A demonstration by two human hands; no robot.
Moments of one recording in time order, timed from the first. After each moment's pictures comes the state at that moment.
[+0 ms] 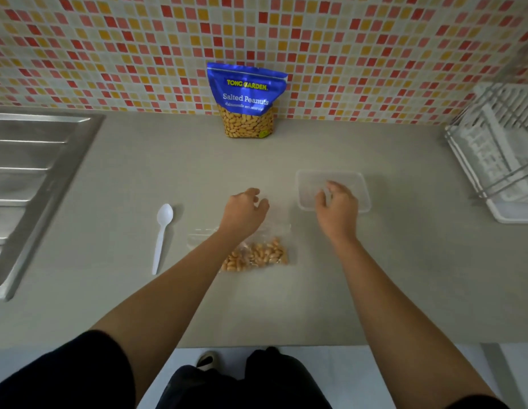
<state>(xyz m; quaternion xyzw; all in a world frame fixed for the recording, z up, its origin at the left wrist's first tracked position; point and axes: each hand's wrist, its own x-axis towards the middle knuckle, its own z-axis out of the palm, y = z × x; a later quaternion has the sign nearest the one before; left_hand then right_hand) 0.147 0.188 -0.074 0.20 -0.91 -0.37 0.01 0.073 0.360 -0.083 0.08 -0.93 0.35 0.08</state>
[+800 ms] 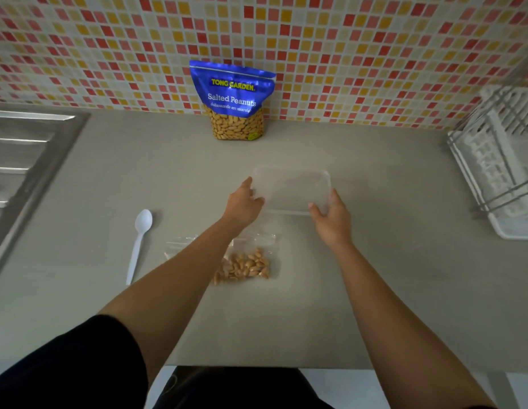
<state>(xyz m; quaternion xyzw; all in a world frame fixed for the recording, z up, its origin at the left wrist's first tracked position) 0.089 0.210 -0.080 0.29 -0.81 -0.50 -0.05 0.029 0.390 -0.117 0.03 -0.91 0.41 -0.07</state>
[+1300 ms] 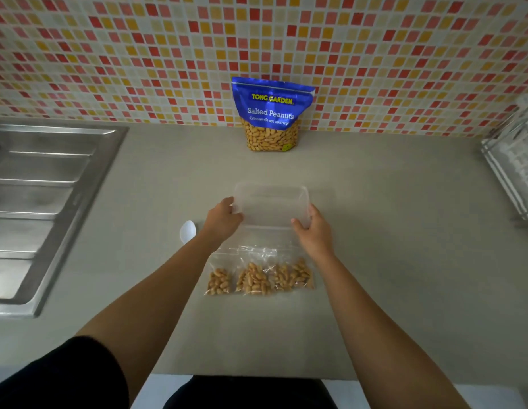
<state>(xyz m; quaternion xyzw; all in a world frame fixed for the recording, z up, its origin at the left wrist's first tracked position) 0.148 0.100 -0.081 0.34 -0.80 -0.49 -0.07 0.080 0.283 -0.123 0.05 -0.88 0.45 -0.13</state>
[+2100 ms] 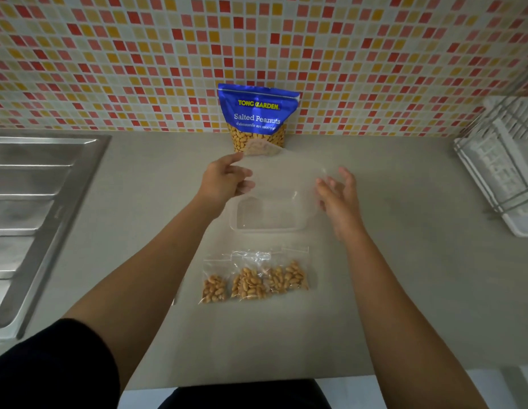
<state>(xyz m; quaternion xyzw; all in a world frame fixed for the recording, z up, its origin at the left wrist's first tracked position) 0.103 0.098 -0.016 0.25 -0.66 -0.70 0.05 0.053 0.308 -0.042 -0.05 -0.73 0.68 -0.09</state>
